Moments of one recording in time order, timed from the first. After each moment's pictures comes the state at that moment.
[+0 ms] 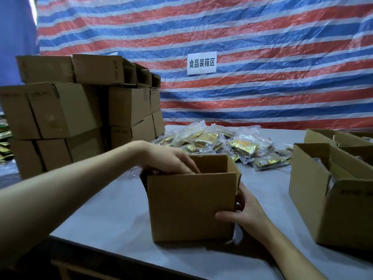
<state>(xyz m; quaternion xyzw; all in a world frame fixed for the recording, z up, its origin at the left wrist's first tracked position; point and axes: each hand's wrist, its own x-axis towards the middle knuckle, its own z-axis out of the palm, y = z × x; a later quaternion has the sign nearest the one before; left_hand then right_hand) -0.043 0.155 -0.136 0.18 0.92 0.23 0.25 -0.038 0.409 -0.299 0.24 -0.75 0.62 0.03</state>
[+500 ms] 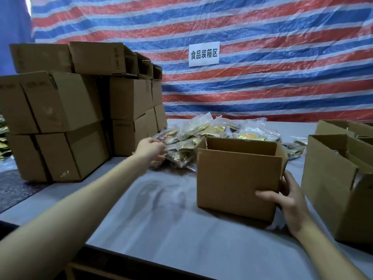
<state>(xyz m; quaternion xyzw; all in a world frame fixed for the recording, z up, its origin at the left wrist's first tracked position) -0.114 0.103 -0.210 -0.12 0.78 0.59 -0.13 -0.056 0.446 -0.305 0.12 -0.68 0.71 0.17</state>
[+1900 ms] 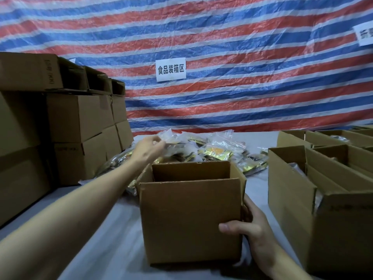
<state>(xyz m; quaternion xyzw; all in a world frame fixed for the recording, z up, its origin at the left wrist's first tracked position) -0.227 0.198 -0.186 0.08 0.90 0.38 -0.22 -0.062 0.462 -0.306 0.14 -0.66 0.74 0.06</state>
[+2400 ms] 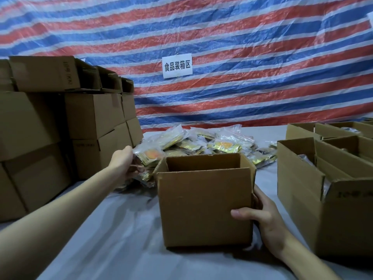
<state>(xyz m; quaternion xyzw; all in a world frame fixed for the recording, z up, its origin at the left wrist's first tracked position) -0.168 0.130 -0.201 -0.17 0.73 0.65 -0.14 -0.062 0.459 -0.306 0.15 -0.65 0.74 0.07</state>
